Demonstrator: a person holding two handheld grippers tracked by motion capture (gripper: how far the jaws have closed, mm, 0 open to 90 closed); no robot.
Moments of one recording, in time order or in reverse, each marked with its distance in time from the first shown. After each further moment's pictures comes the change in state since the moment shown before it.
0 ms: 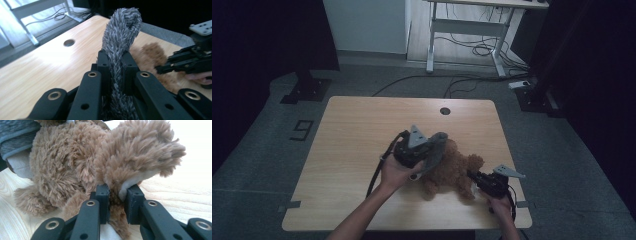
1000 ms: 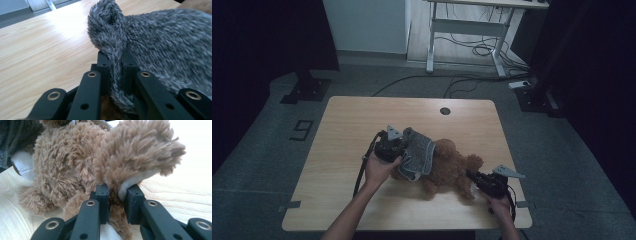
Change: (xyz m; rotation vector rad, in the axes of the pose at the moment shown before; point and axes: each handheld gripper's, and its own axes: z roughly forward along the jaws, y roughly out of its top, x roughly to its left) left arm 0.081 -0.076 0.008 0.133 0.145 -0.208; right arm 0.002 -0.001 0.001 -0.004 0.011 0.001
